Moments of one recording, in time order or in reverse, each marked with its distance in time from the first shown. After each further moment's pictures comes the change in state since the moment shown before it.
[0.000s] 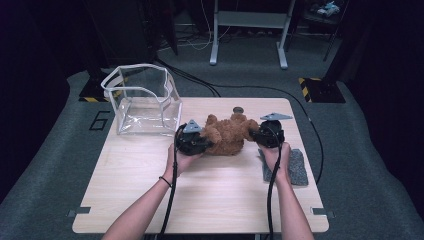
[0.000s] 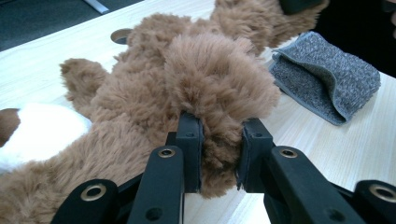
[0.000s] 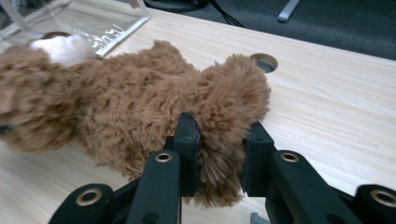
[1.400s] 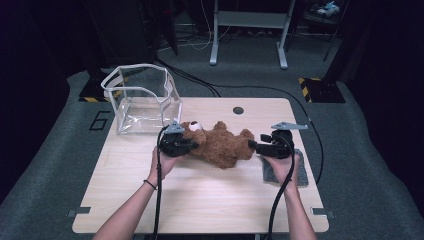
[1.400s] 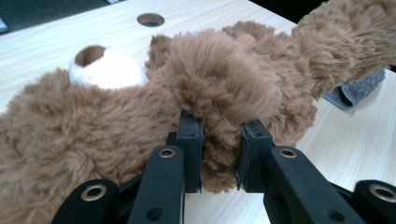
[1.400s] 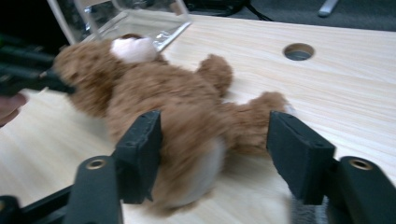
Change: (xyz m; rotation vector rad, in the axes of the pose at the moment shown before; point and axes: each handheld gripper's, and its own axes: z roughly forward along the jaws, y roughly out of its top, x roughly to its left) left arm 0.026 -0.025 -0.035 0.015 0.006 -0.062; right arm -0.003 -0.019 -0.041 -0.022 0.165 0.100
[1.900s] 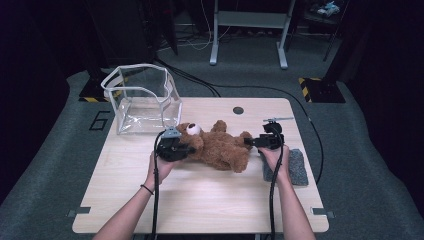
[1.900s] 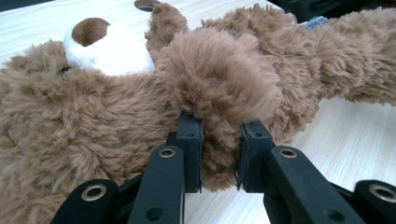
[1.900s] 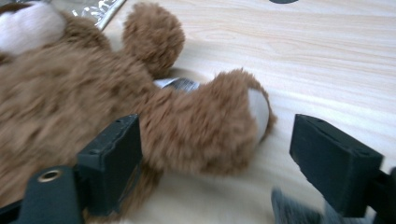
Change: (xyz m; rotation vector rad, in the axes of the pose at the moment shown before) left arm 0.001 -0.015 -0.004 0.005 -0.013 -0.020; right arm -0.048 -0.002 0.080 0.175 -0.018 0.126
